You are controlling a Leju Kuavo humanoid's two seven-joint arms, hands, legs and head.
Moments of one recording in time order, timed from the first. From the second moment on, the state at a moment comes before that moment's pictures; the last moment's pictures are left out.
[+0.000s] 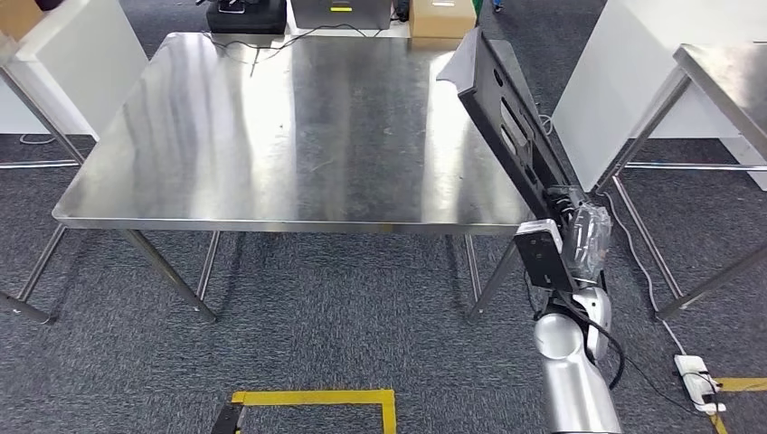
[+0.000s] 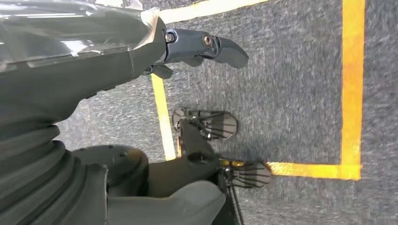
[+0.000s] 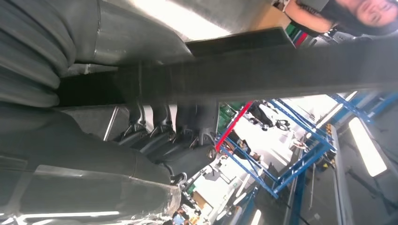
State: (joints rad) left arm -0.22 -0.19 1.11 -0.20 -0.83 0.09 -0.26; right arm -0.38 0.08 0.16 -1.20 0.85 -0.49 -0.33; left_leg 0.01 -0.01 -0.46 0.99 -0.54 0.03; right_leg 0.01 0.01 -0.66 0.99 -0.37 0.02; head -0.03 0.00
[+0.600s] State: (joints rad) left arm -0.24 -0.19 1.11 -0.19 -0.86 0.09 -0.25; right arm -0.76 0.08 0.16 -0.82 1.08 -0.45 -0.17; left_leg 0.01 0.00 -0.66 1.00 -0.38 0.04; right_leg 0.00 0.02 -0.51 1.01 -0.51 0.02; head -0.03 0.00
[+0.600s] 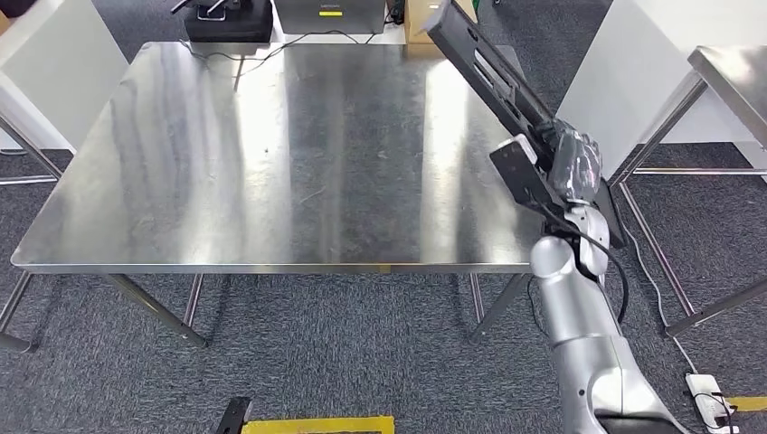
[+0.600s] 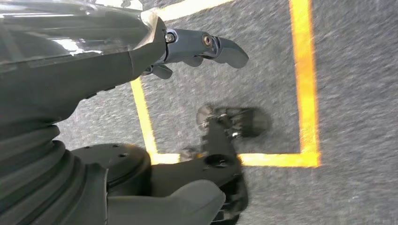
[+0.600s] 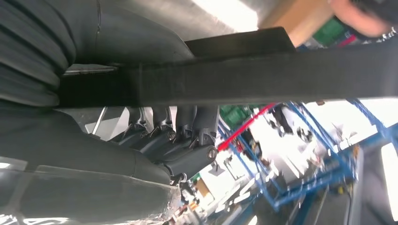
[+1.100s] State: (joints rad) left arm -0.25 -0.20 1.11 -0.19 -0.86 0.11 -0.25; right arm -1.04 0.13 0.28 -0.41 1.28 -0.12 0.05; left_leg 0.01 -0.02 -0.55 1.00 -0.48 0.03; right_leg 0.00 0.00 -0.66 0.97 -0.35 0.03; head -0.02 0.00
